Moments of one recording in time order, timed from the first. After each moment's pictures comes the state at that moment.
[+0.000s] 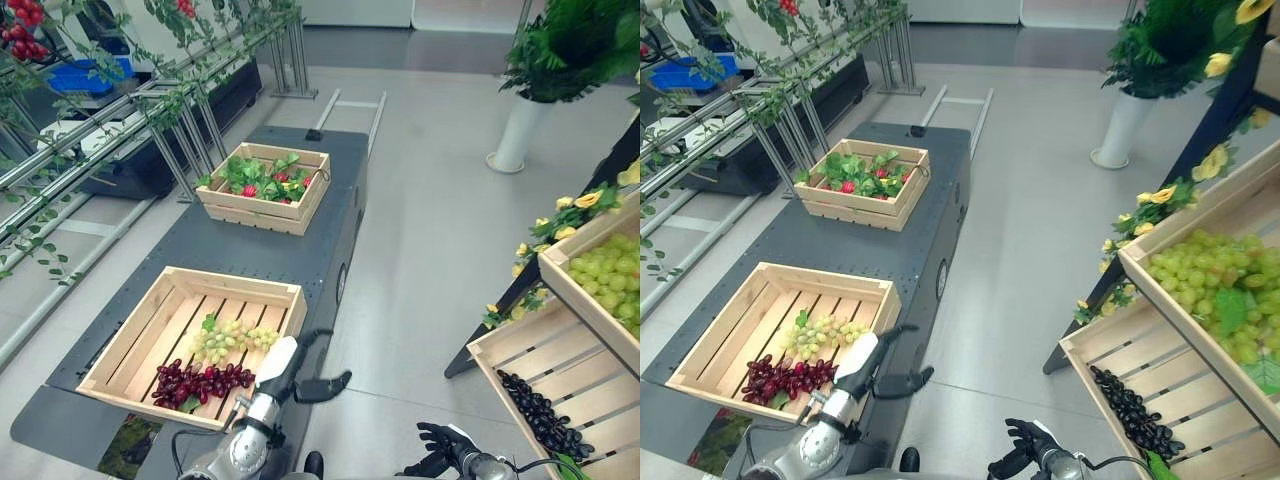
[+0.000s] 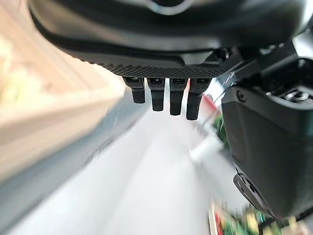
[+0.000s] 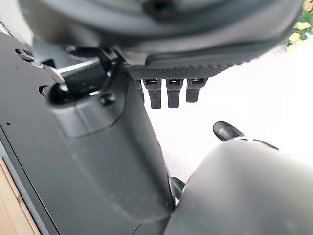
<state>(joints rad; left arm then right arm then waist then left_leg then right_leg) -0.05 0.42 -0.42 0.74 0.47 -0.64 0.53 -0.05 -0.27 0.37 1.19 0.02 -0.18 0.10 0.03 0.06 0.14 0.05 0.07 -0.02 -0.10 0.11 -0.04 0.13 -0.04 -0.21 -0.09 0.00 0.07</state>
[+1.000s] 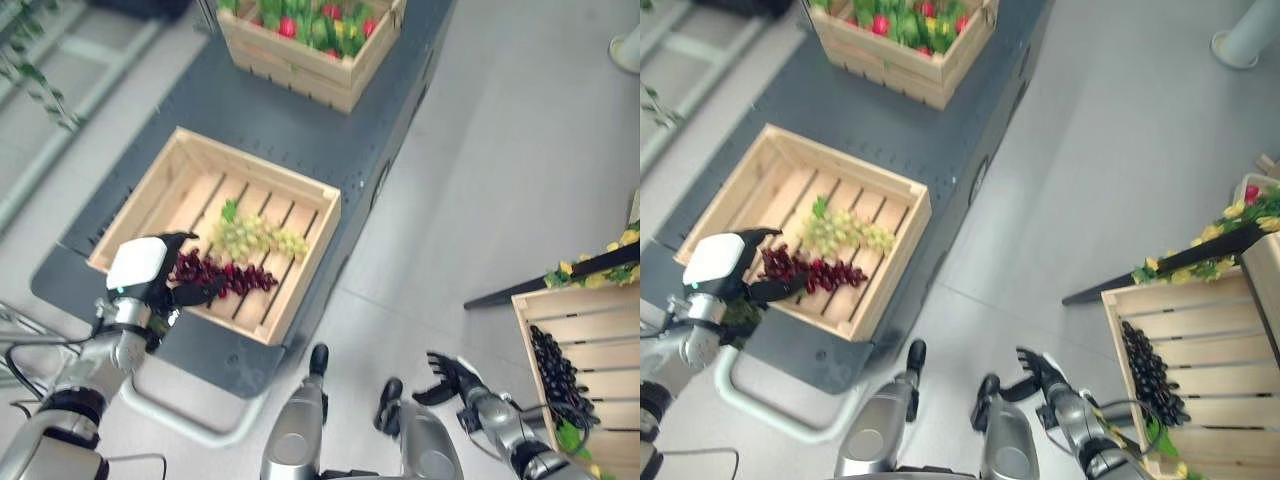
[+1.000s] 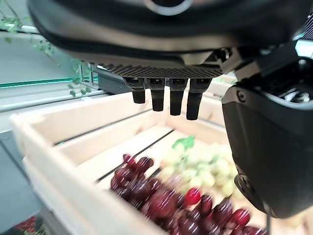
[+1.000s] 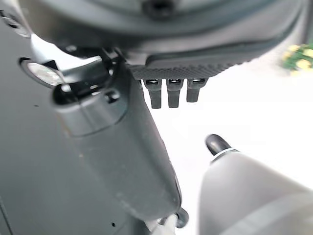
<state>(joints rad) -0.41 0.89 -0.30 0.91 0.48 -0.41 0.50 -0.29 -0.35 0.38 1.09 0.17 -0.21 0.03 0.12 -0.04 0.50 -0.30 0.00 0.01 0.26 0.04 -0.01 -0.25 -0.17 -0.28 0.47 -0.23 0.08</state>
